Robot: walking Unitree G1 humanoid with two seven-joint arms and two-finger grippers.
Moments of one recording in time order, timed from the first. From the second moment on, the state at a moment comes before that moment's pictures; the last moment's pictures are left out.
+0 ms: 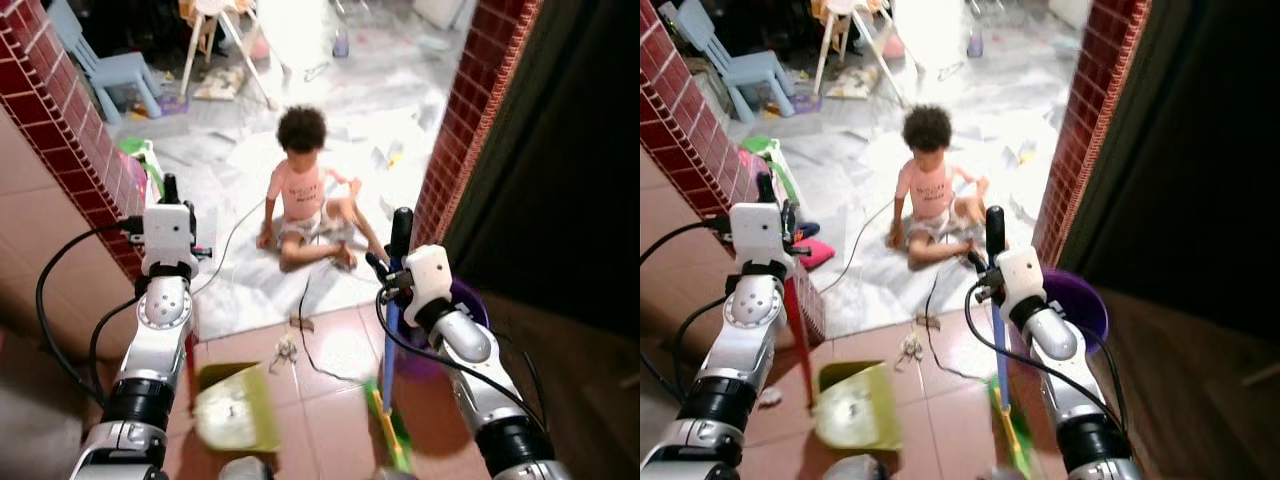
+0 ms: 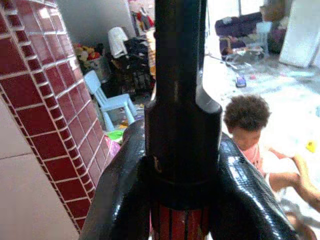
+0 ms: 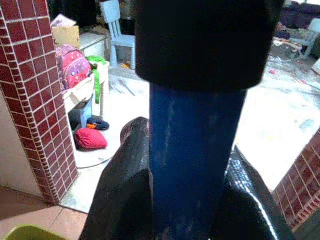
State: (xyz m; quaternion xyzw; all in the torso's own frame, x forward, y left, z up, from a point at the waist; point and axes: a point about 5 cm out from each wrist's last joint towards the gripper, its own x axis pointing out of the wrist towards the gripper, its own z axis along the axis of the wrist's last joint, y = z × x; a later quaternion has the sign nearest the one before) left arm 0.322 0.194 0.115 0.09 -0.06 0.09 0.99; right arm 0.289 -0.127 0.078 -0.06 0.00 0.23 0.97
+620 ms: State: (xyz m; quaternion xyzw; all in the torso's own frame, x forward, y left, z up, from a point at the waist) left arm 0.327 0.199 0.124 0.10 -0.07 0.11 0.99; right arm 0.290 -0.118 0.079 -0.06 0.00 0.25 0.97
